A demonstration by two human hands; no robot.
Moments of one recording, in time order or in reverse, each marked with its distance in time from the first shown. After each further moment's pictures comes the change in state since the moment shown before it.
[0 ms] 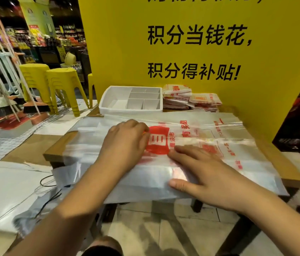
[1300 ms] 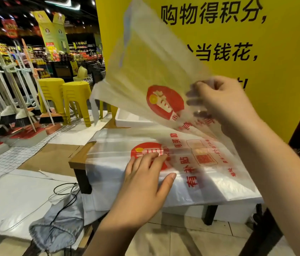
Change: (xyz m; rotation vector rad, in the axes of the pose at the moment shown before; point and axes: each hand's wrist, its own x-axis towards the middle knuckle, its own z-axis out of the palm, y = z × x) left_hand -0.083 0.023 -0.014 -0.138 -0.116 -0.057; right_hand 0.075 -0.051 -0.106 0.867 0.712 0.259
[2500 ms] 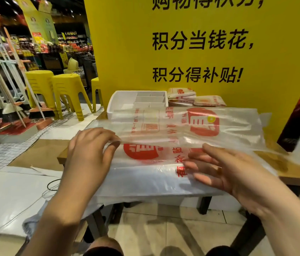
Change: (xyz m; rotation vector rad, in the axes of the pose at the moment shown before) left_hand 0.017 -0.066 -0.047 0.022 0.338 -0.059; right_hand -0.101 0.063 -0.031 0.519 -0.247 0.623
